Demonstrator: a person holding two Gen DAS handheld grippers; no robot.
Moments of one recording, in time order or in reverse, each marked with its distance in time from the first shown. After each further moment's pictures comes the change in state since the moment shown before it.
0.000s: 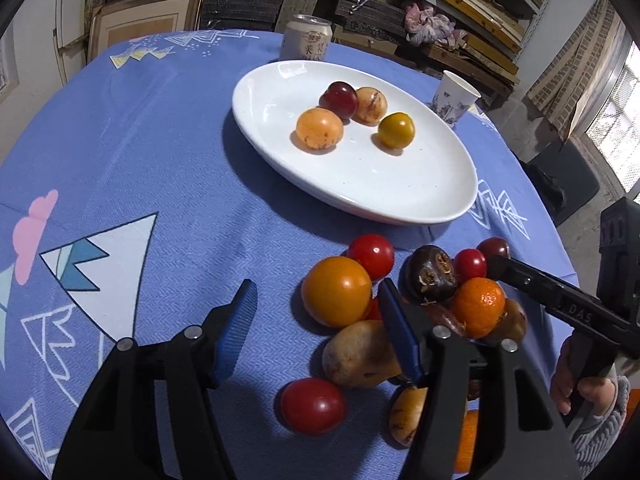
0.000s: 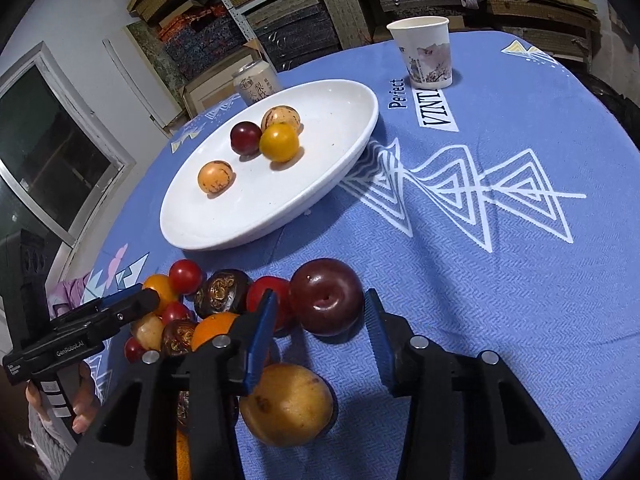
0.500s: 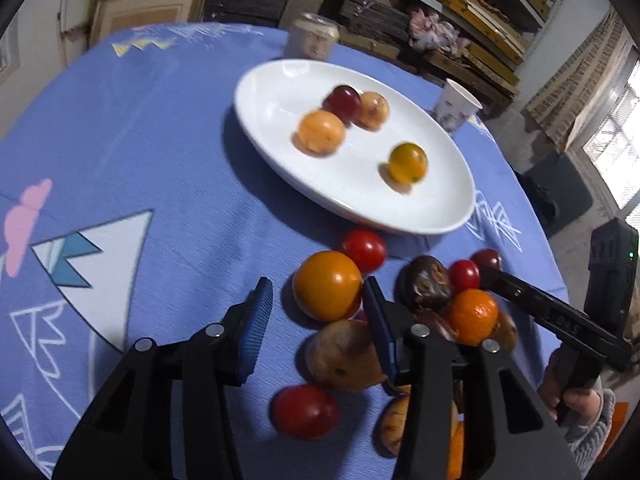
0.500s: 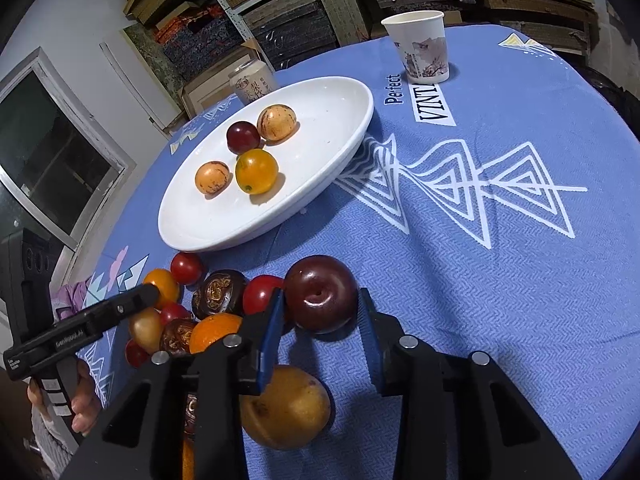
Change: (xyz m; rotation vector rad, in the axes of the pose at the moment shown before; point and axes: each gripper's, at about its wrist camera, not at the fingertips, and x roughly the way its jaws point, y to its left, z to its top) left arm 0.003 0.004 0.006 -0.048 -0.001 -0.024; right arm 0.002 -0.006 0.001 0.024 0.007 0.015
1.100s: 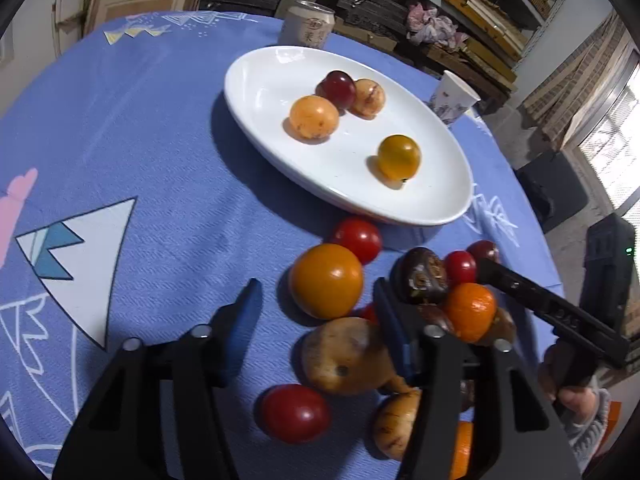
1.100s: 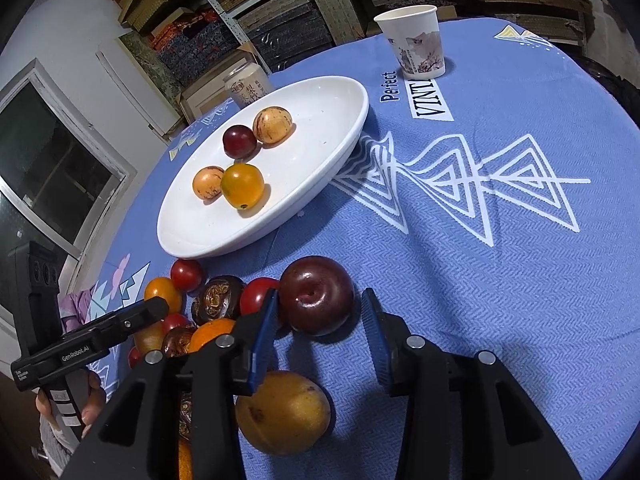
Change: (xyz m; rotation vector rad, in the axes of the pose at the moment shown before) left arm 0.010 -0.001 -0.002 -0.014 0.041 -0.062; right arm 0.003 -0.003 0.000 0.028 -0.003 0.010
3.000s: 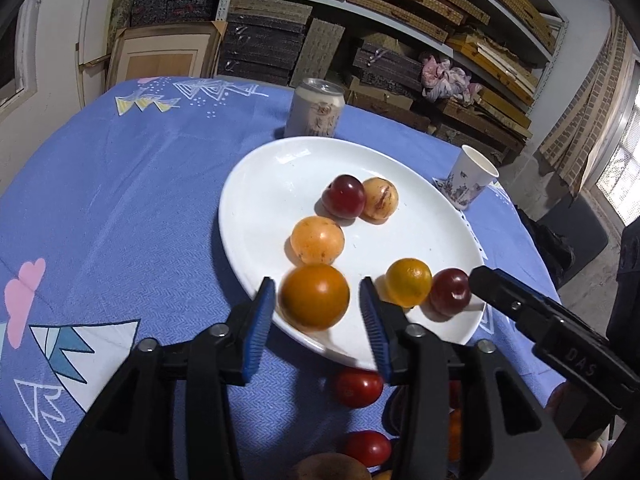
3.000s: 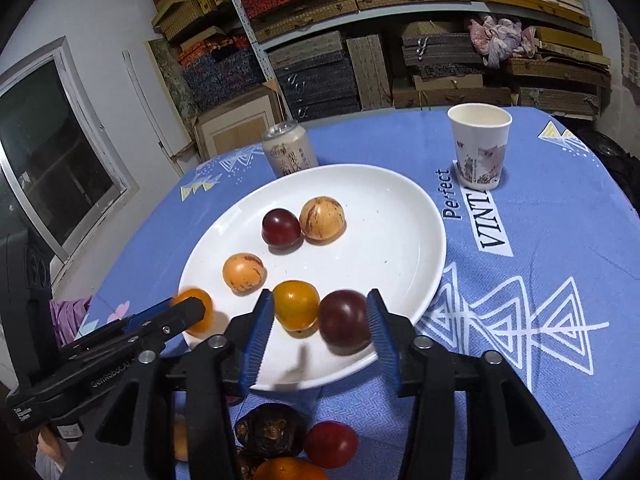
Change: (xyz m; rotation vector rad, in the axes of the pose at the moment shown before) left arm 0.000 -0.016 0.056 -0.011 -0.243 0.129; right arm 0.010 0.062 0.062 -0.148 -0.189 -0.053
